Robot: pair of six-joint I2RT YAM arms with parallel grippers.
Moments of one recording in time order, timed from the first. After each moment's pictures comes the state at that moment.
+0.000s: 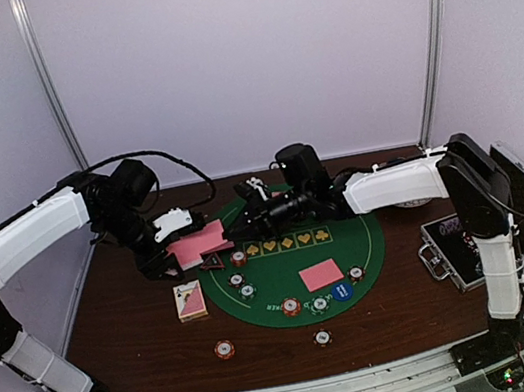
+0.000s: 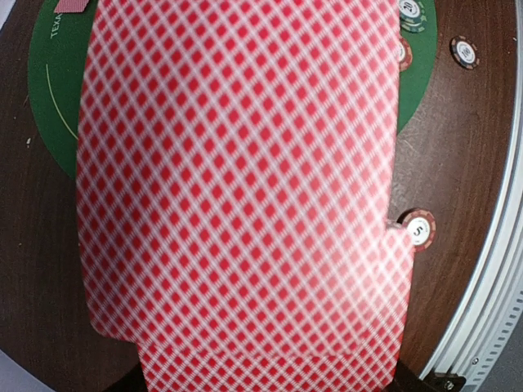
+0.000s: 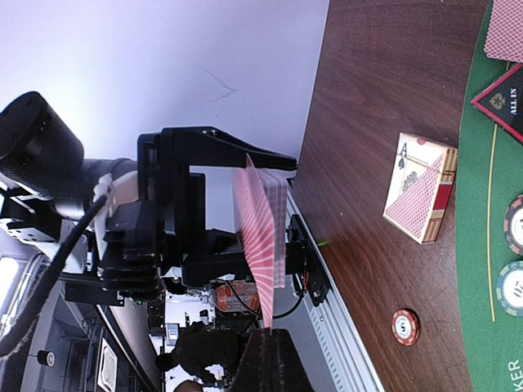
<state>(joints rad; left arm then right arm) -0.53 1.53 1.35 -1.10 0.22 0.69 0.80 2.06 1.50 0.22 -0.91 1.18</state>
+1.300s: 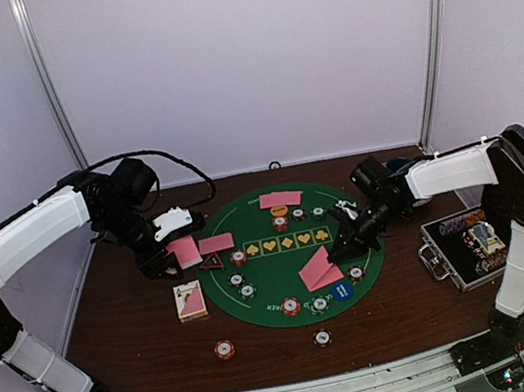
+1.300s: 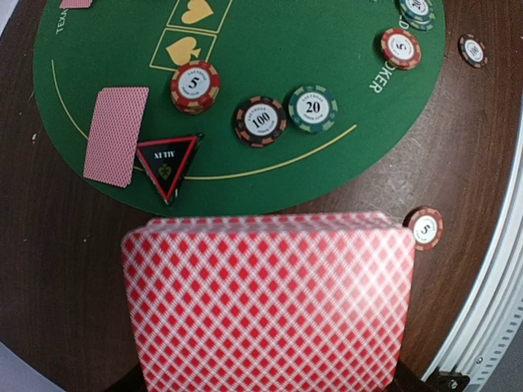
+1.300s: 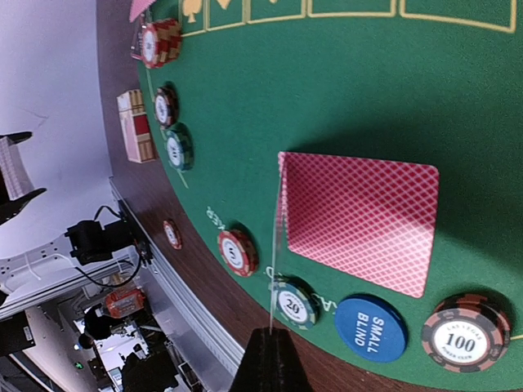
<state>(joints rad) -0.53 1.54 1.36 -1.10 0.20 0.69 0.50 1.78 1.10 -0.44 -0.78 0.60</state>
